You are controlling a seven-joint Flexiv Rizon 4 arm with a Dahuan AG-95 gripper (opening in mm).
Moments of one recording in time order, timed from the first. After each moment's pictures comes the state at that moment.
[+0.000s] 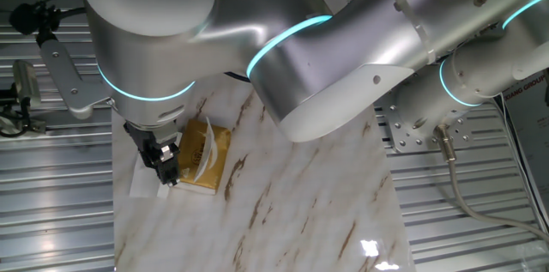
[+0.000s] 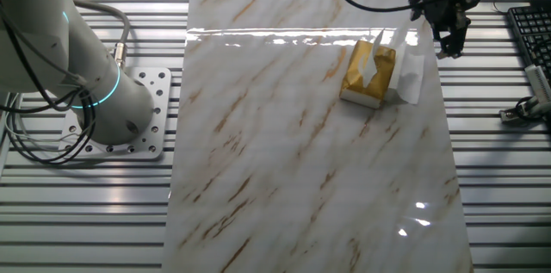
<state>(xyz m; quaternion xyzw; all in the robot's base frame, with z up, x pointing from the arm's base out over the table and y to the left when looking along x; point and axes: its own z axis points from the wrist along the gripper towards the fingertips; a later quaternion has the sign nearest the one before) 0.662 0.103 0.137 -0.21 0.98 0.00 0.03</state>
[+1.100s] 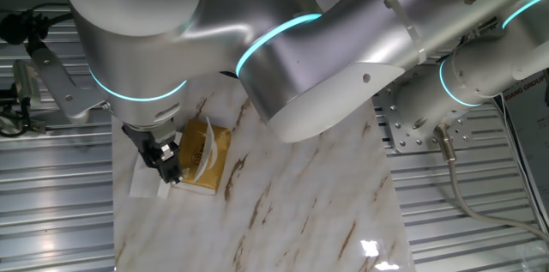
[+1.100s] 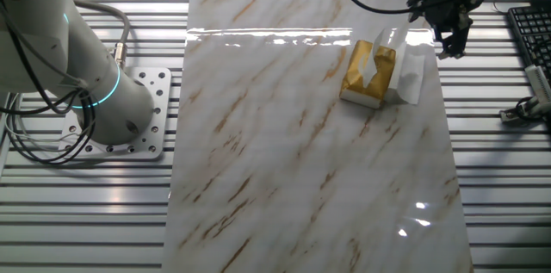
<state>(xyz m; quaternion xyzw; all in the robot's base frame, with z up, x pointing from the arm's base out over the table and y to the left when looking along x) 0.661 0.103 0.135 -0.24 0.97 0.01 0.02</state>
